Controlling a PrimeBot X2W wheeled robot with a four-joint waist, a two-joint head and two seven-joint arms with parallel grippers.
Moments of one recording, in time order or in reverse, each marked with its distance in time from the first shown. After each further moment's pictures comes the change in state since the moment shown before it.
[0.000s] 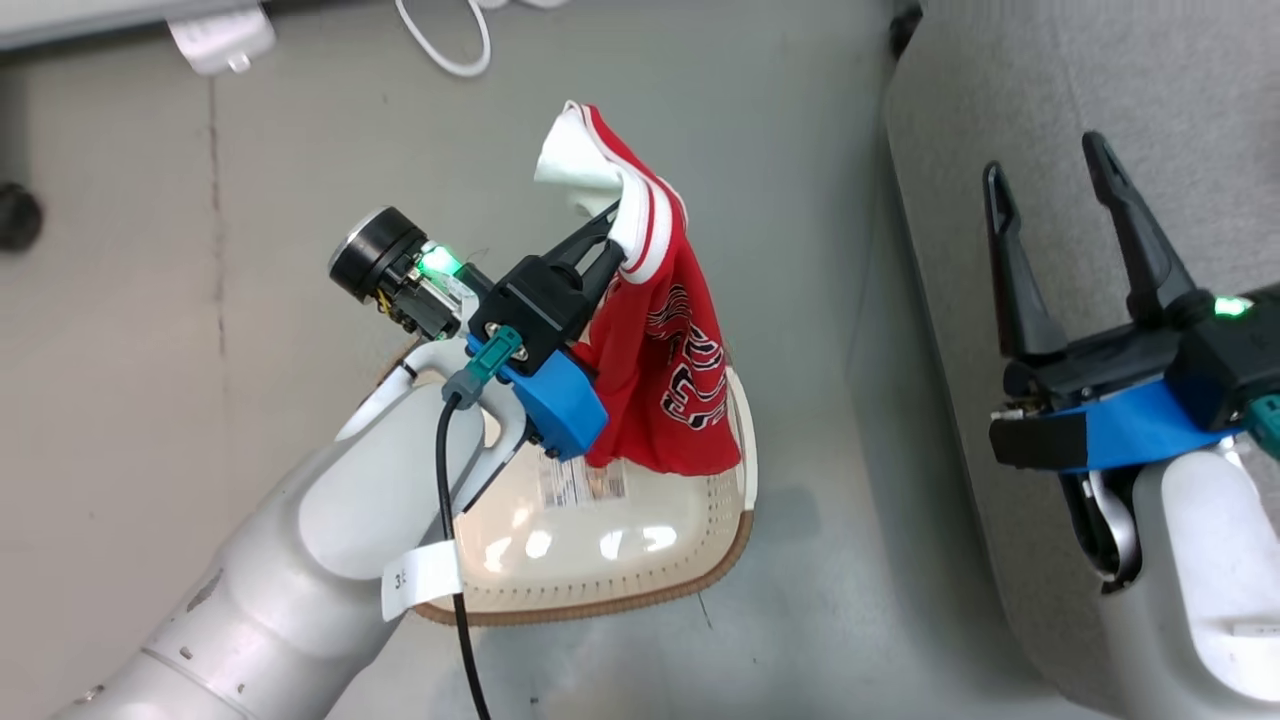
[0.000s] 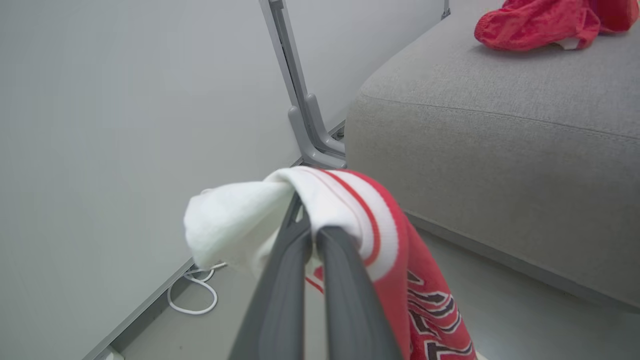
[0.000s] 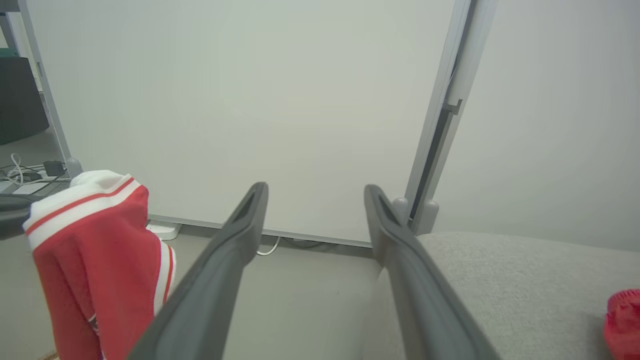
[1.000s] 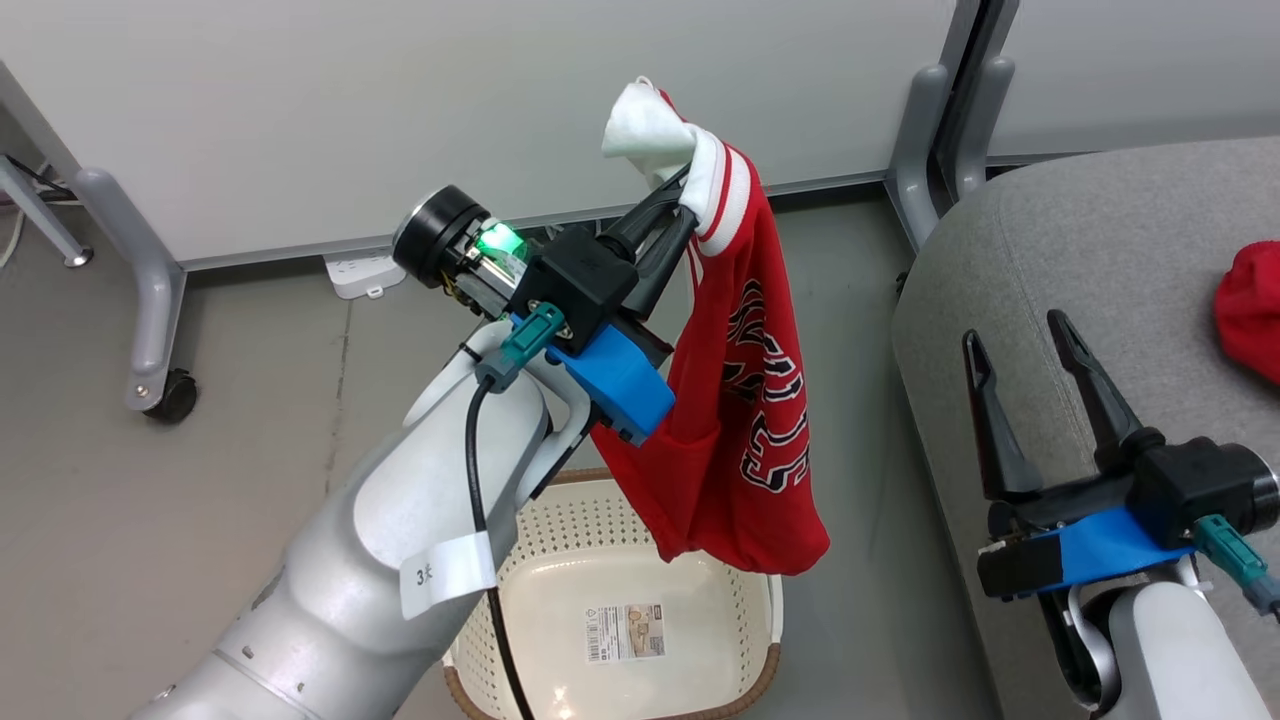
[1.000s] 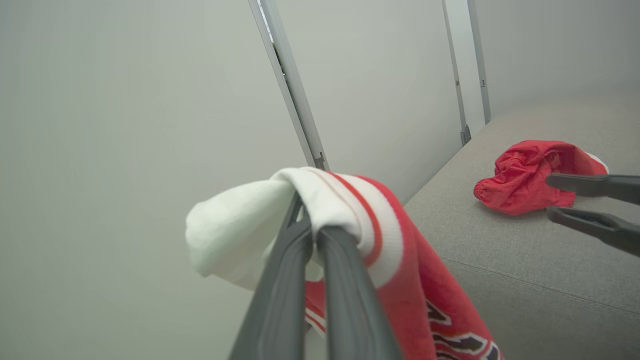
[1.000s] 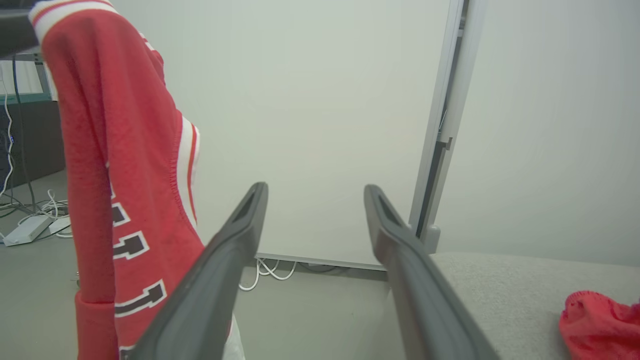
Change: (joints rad) left arm 0.019 -0.122 0.123 -0.046 0.007 -0.030 0.000; right arm 0.208 0.032 -0.026 0.039 0.017 0.000 0.000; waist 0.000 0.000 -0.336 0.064
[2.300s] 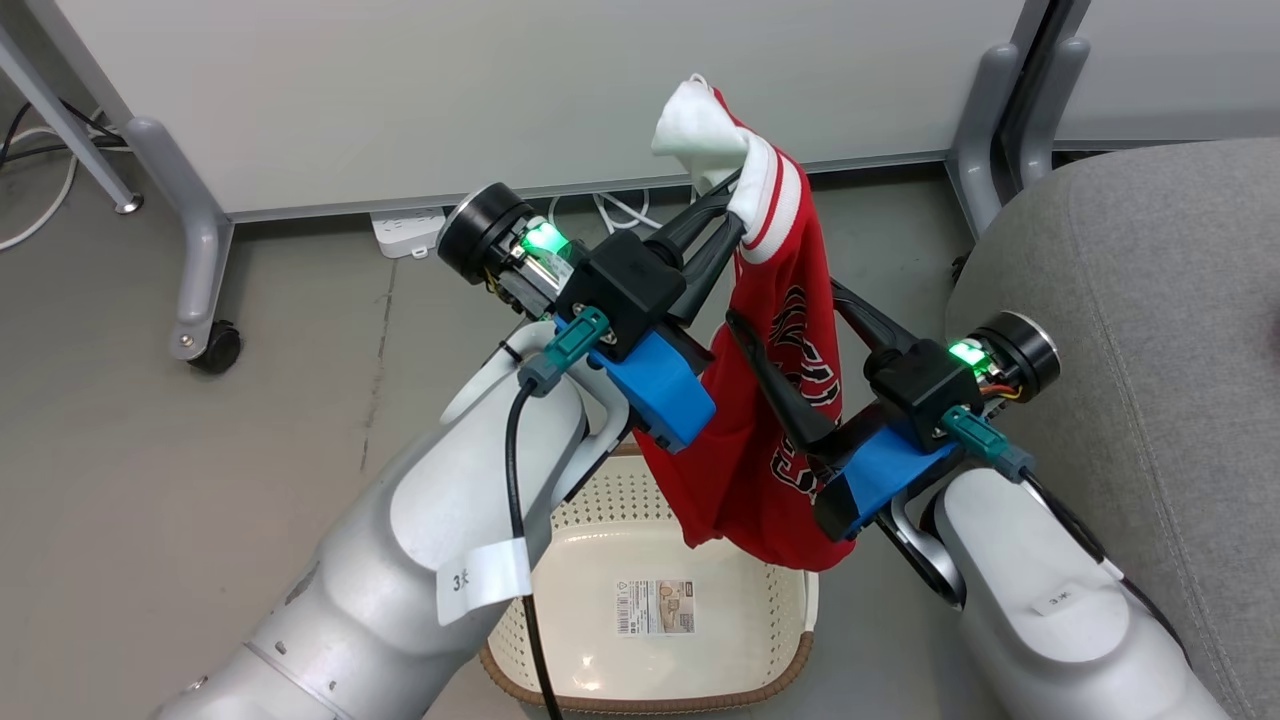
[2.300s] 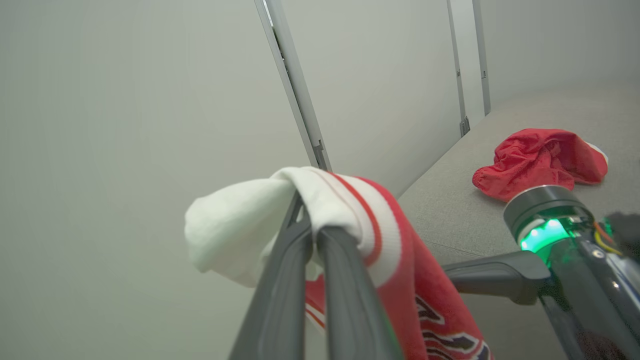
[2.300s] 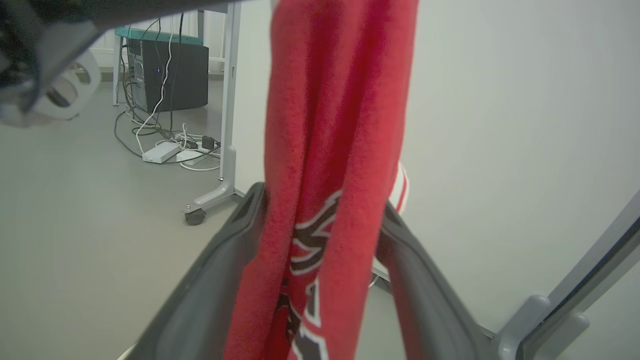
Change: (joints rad) left arm -0.013 -0.038 -0.026 0.008 0.004 -0.014 0.000; right arm -0.333 -0.033 0.427 0.292 0.010 0.000 0.000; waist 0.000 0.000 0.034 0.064
